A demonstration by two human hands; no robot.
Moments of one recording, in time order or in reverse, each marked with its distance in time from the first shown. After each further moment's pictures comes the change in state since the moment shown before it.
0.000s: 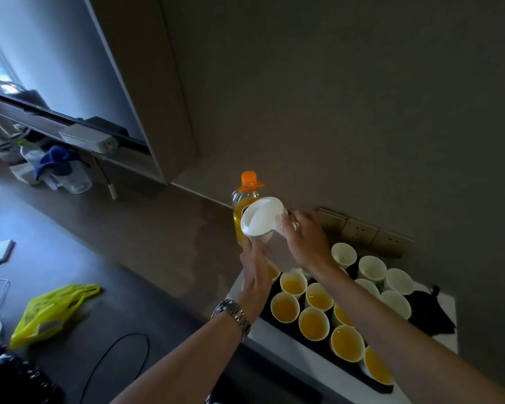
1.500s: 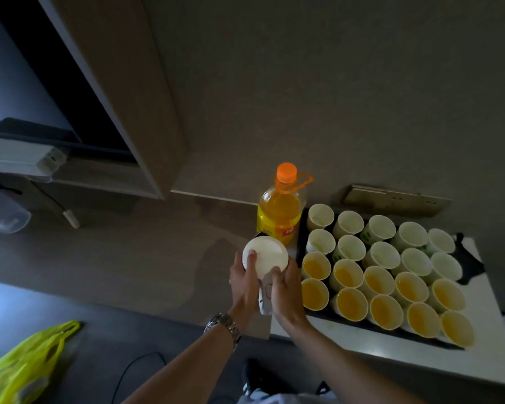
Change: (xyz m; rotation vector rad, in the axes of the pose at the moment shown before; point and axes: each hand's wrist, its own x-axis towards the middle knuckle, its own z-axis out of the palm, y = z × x) left_hand 0.170 -0.060 -0.158 0.386 -0.279 -0.202; right_hand 0.014 0.014 0.267 0.326 0.388 0.501
